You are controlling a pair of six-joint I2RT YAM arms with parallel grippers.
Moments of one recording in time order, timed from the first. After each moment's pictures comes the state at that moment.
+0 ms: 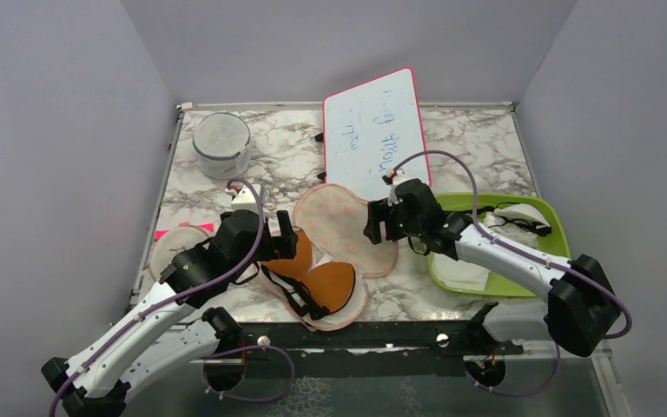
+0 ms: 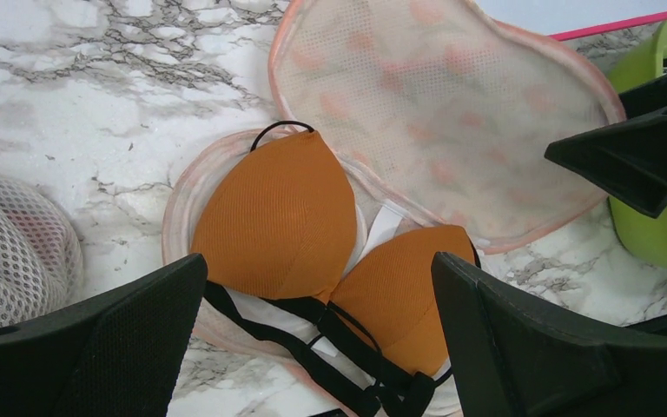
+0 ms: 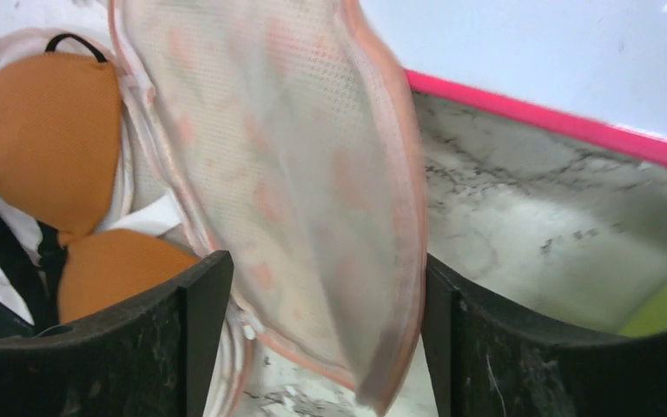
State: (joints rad) left arm -0.77 0.68 0.78 -0.75 -0.35 -0.61; right arm 0.71 1.30 0.77 -0.19 0.01 0.38
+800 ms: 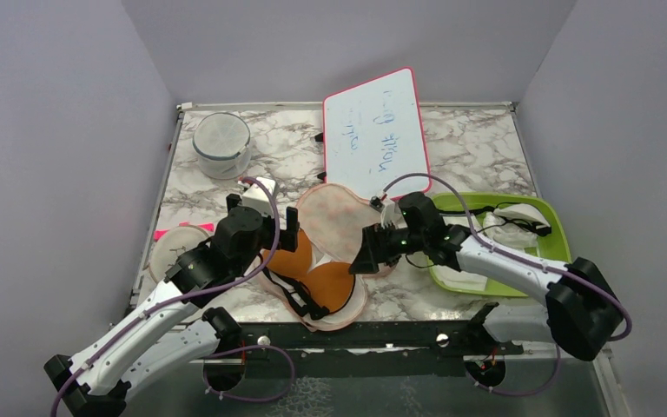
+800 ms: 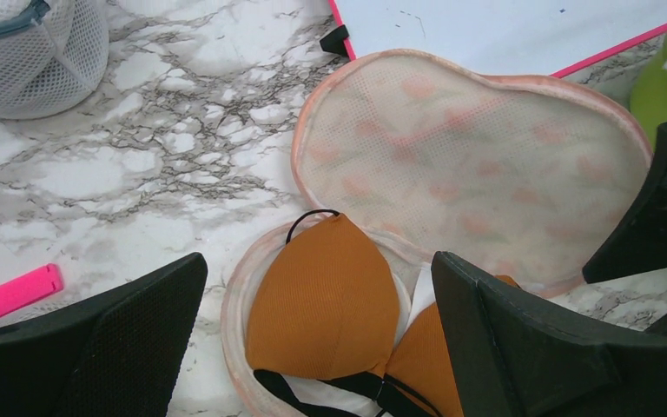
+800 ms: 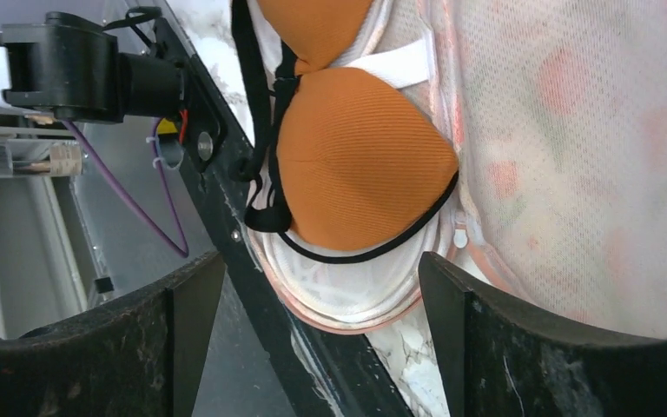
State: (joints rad) left arm -0.77 0.69 0.75 -0.53 -0.40 -0.27; right arm 0.71 1.22 0.65 -0.10 -0.60 0.47
